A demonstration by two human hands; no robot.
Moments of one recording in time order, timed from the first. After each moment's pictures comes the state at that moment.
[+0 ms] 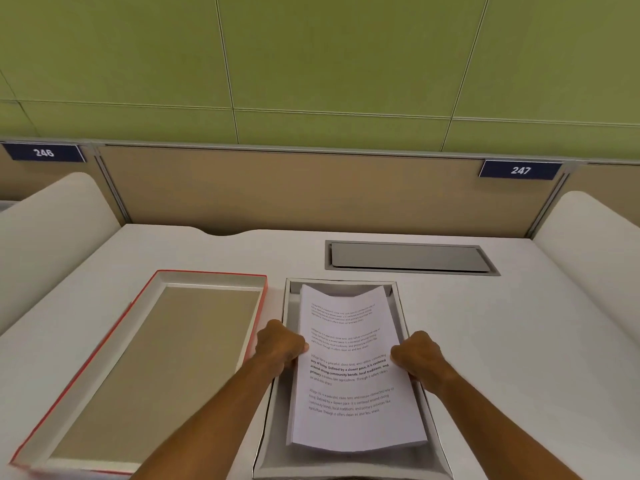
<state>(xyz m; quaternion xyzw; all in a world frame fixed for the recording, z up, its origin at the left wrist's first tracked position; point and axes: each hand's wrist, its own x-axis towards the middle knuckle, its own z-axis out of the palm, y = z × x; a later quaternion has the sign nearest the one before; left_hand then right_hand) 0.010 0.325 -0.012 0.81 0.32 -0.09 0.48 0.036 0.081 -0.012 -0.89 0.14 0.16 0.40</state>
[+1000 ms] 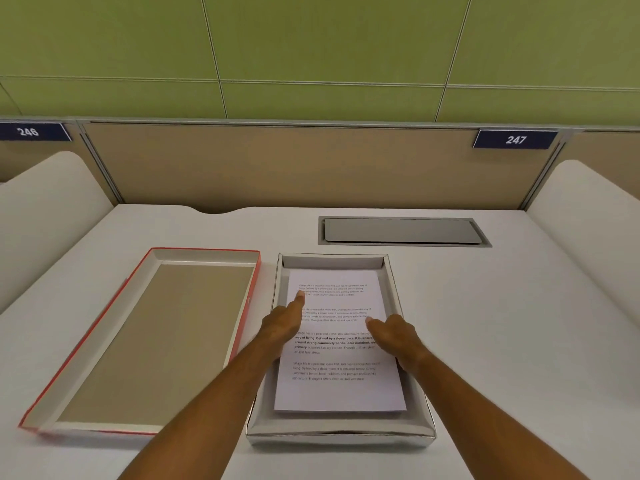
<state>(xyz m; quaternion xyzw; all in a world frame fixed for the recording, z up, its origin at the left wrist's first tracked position) -0.010 0.303 -0.005 0.76 0.31 -0.18 0.54 0.003 0.098 -0.005 -0.89 0.09 0.20 0.39</state>
